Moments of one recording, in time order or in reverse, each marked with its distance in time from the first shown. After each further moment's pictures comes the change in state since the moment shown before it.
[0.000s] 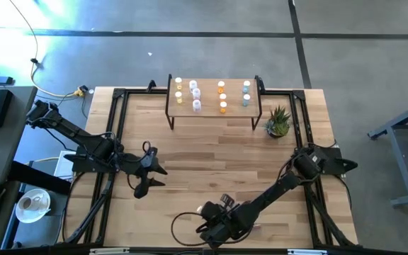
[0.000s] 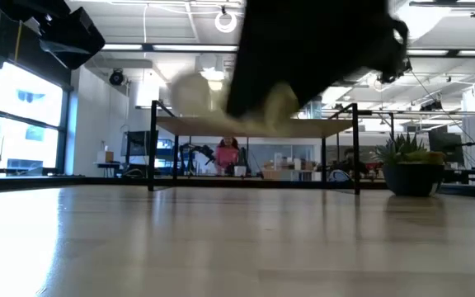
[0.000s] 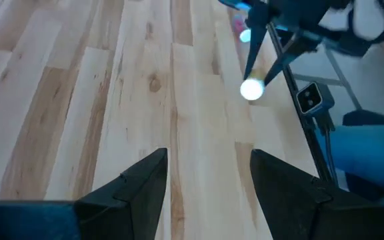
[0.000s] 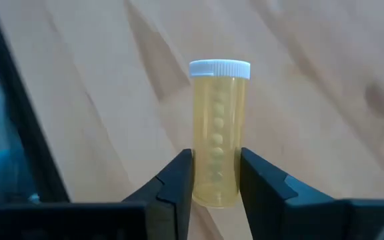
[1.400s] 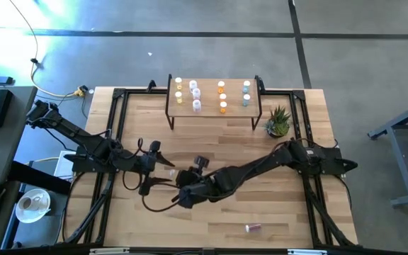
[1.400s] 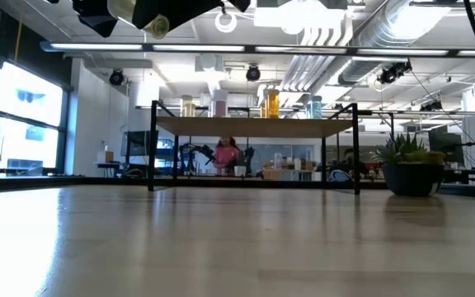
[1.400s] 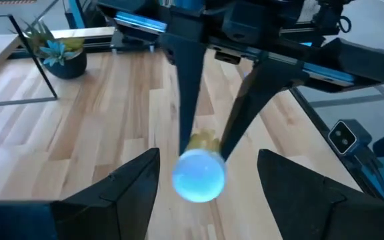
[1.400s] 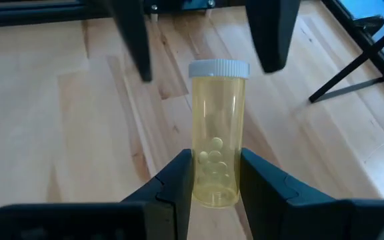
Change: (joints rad) left arm 0.000 0.000 0.000 0.208 -0.150 0.323; right arm -0.247 -0.004 0.301 -0.052 0.176 -0.634
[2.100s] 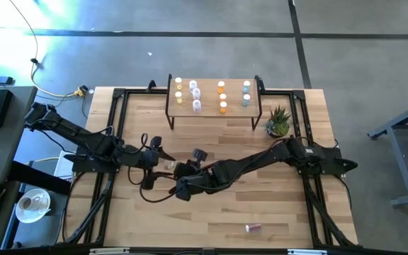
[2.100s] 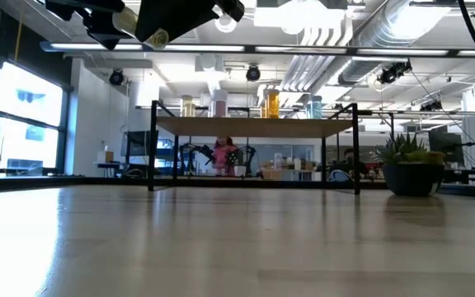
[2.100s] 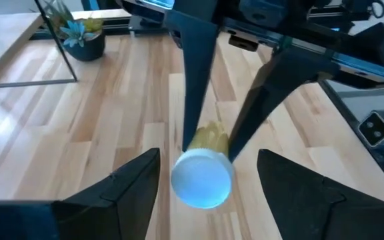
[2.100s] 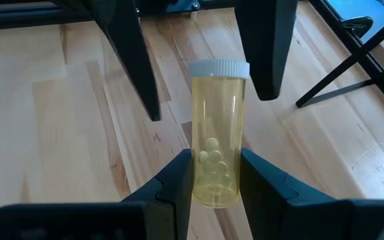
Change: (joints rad) left arm 0.085 0.000 0.000 -0.054 0.033 0.007; right arm -0.050 0.000 0.000 0.012 -0.011 -0.039
